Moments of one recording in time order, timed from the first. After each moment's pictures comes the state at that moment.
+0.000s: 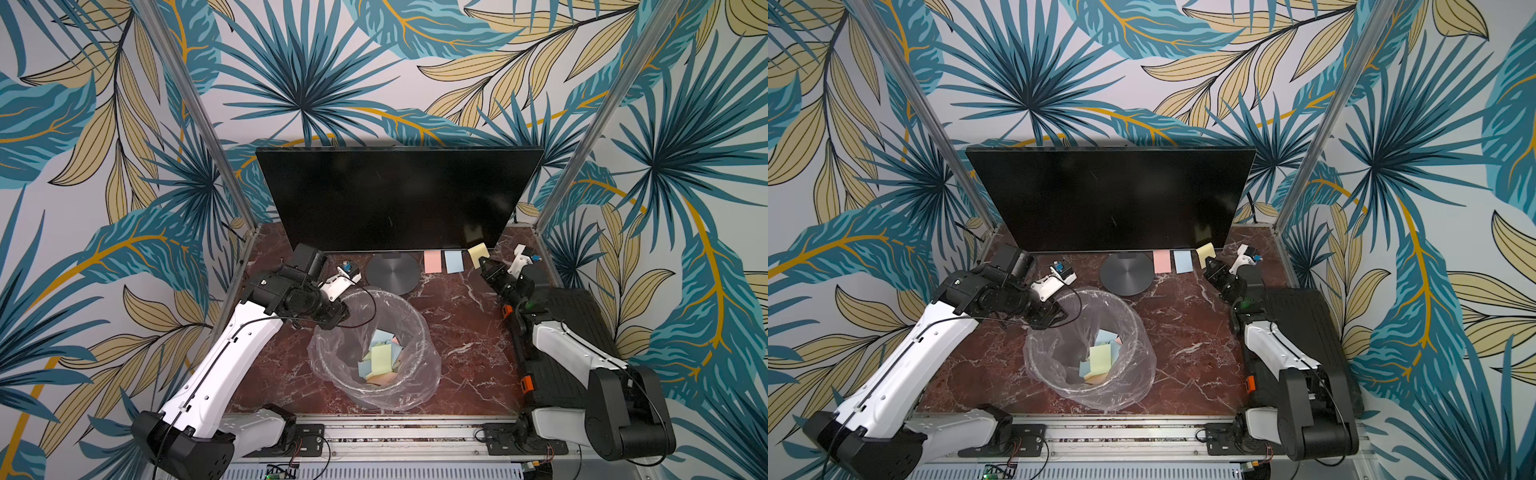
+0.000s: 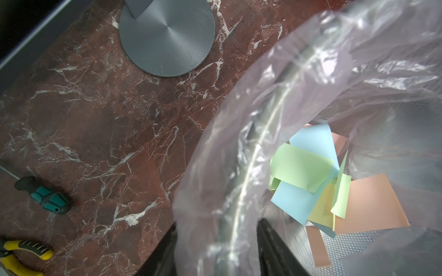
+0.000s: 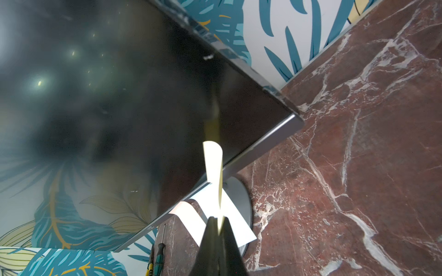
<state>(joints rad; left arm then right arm) -0.38 1.21 1.35 -1.20 0.25 0.32 0.04 1.29 0.65 0.47 -0.24 0.92</state>
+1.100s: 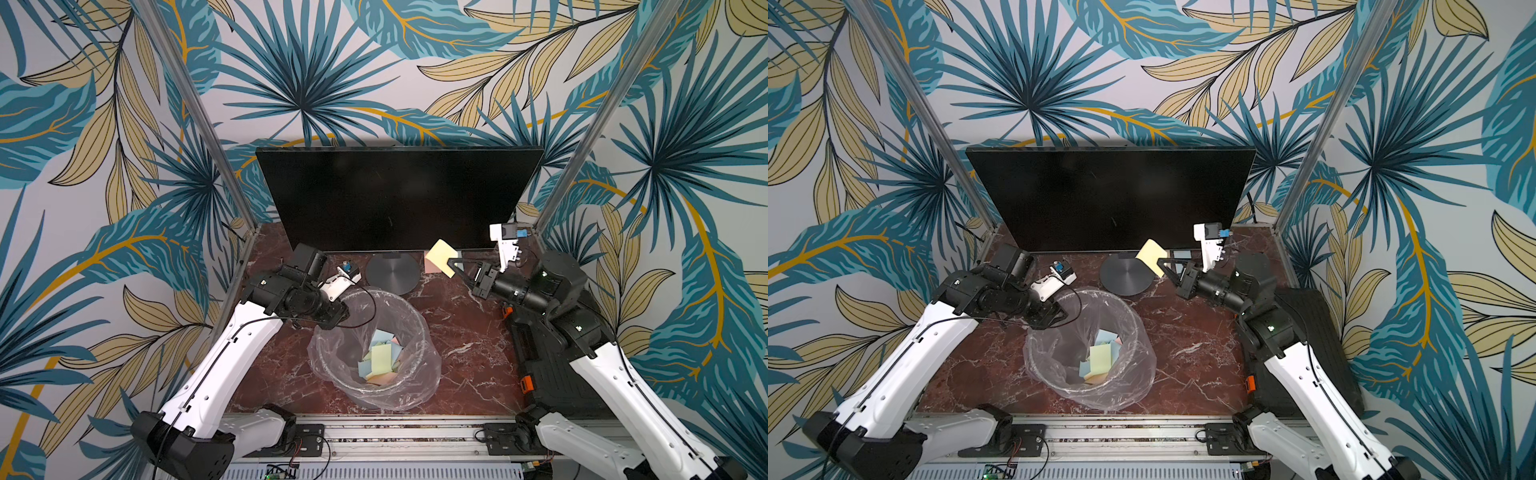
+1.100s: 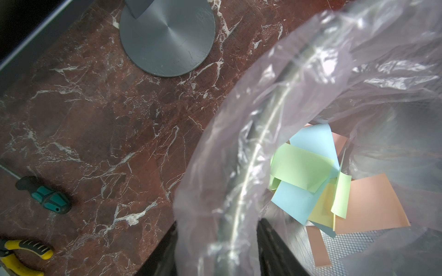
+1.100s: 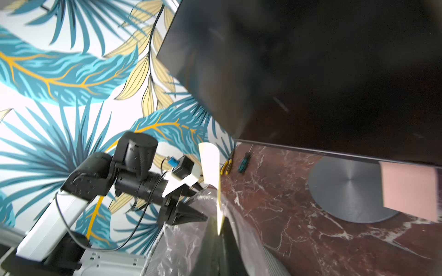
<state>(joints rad) -0.38 1.21 1.35 -1.20 0.25 0.32 0.49 0.99 1.13 -0.26 -0.49 0.57</state>
